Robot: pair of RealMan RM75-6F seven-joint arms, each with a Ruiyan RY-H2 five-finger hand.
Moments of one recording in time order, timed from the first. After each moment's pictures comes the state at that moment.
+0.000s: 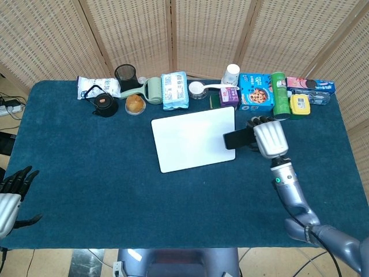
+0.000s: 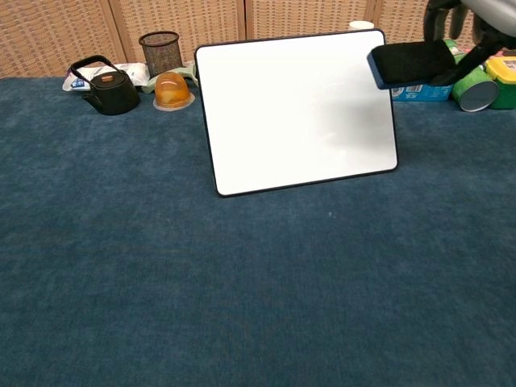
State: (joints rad) left arm -0.07 -0.96 0.04 -1.79 1.55 1.42 0.08; right arm 0.67 -1.57 0.27 -1.11 -1.41 1.25 -0.20
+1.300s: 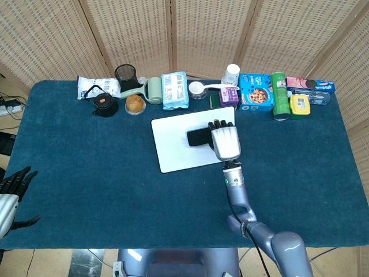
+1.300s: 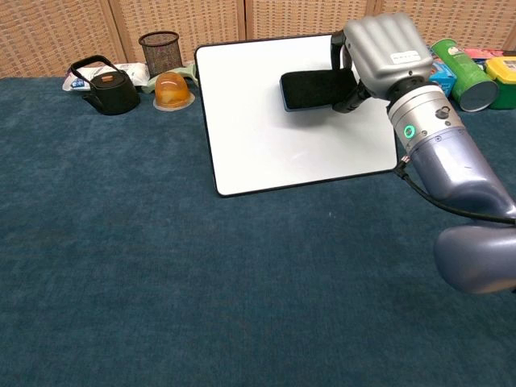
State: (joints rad) left arm -0.07 -0.94 0.05 -1.78 1.57 1.42 0.01; right arm 0.89 -2.16 0.36 -0.48 -1.34 1.35 -0.26
